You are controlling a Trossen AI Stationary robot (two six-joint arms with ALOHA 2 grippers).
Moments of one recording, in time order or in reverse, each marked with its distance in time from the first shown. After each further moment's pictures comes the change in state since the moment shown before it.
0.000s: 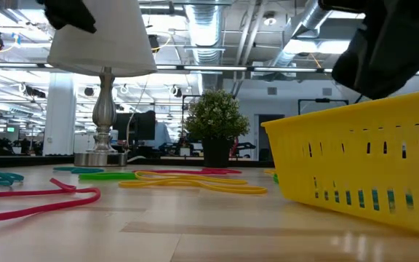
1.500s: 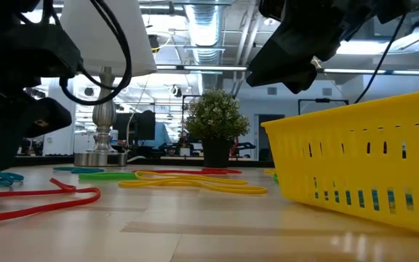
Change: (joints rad) left arm -0.328 0.669 -0.378 0.757 0.475 -0.142; right arm -0.237 -0.001 0.000 0.161 0.011 -0.317
